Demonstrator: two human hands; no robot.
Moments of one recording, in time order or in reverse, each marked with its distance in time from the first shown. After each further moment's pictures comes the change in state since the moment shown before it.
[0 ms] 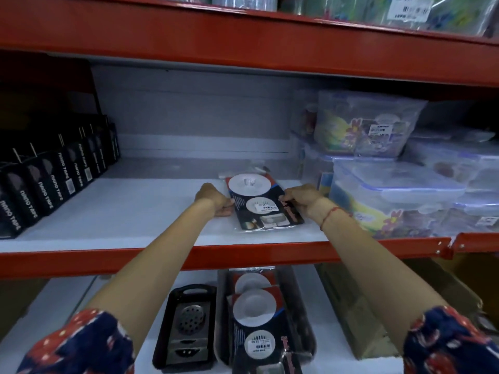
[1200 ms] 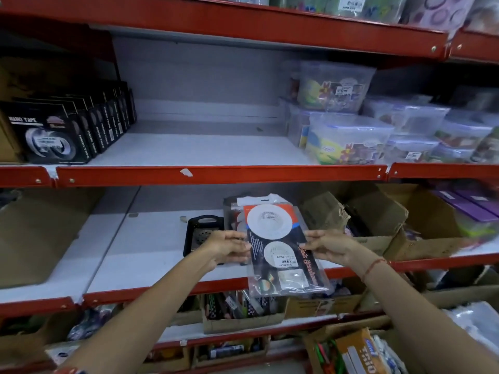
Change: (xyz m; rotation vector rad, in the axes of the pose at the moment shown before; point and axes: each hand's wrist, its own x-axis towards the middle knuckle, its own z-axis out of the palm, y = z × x) left_hand -0.236 -0.185 -0.018 -0.174 -0.408 -0.169; right_hand -0.264 0.172 -0.063 0.054 -0.185 0.297
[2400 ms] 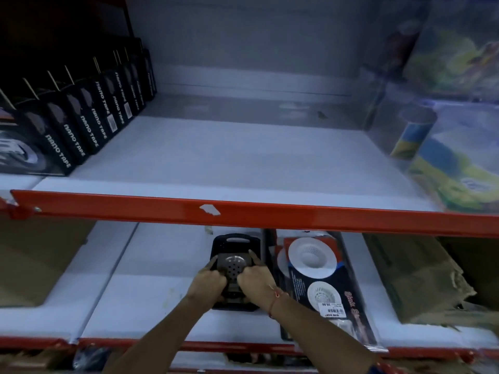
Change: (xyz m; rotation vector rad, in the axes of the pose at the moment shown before) left_hand 0.186 -0.085 -0.158 1.904 0.083 0.211; right_hand 0.227 0.021 0.224 -1.913 -0.168 -0.717
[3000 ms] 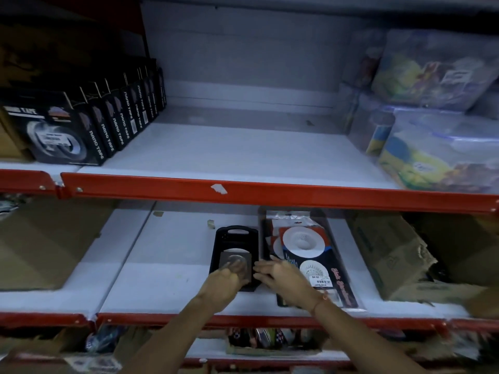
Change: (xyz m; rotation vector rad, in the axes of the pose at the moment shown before) left_hand -0.054 0.045 -0.023 -0.226 0.256 0.110; right_hand -0.089 0.021 0.000 0.581 0.184 0.018
